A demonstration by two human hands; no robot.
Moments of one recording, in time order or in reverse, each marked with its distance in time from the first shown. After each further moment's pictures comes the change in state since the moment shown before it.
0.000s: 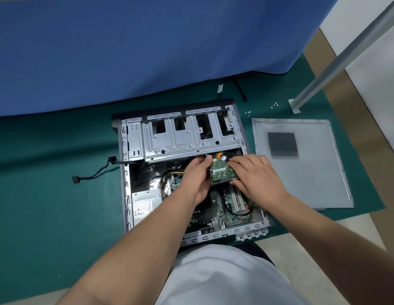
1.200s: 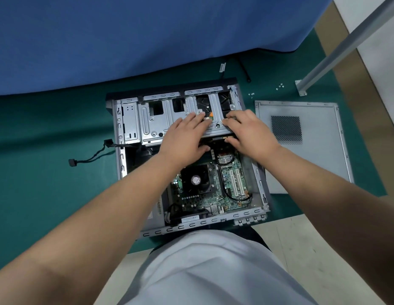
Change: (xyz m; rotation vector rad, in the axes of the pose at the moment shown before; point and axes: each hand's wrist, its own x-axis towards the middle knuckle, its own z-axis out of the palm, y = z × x) left_hand 0.010 0.062 -0.021 2.028 -0.030 0.882; right_hand 0.074 0.026 -0.006 0.193 -0.071 0.059
